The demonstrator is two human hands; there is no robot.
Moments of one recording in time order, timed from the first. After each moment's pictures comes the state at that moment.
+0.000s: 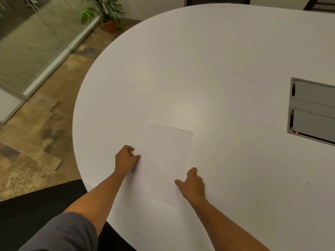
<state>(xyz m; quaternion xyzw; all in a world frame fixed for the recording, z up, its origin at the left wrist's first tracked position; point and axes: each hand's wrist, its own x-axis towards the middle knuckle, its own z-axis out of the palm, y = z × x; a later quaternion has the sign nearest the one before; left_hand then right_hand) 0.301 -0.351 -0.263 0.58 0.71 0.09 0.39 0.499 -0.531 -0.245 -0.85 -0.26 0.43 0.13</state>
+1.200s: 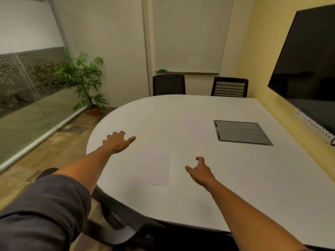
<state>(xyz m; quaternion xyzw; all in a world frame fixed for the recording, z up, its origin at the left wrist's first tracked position) 0.191 -0.478 0.034 0.84 0.52 0.03 0.15 0.407 -0.757 -0.027 -0.84 -0.30 0.29 0.35</state>
